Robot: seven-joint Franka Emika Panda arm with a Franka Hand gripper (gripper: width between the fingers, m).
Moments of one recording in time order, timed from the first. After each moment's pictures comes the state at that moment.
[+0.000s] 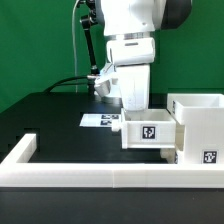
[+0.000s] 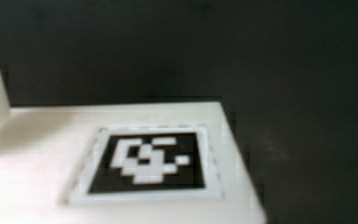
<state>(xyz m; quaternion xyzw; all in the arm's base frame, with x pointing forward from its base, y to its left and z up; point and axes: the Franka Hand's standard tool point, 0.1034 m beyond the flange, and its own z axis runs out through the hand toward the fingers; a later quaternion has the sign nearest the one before) 0.539 -0.010 0.056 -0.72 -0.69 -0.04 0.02</state>
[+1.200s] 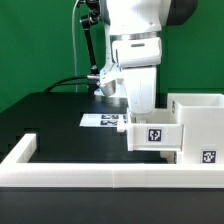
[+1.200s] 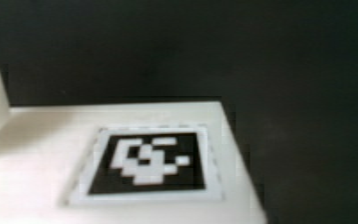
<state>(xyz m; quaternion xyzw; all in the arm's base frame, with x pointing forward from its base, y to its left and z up) 0.542 -0.001 0.056 -0.72 -0.69 -0.03 0.04</state>
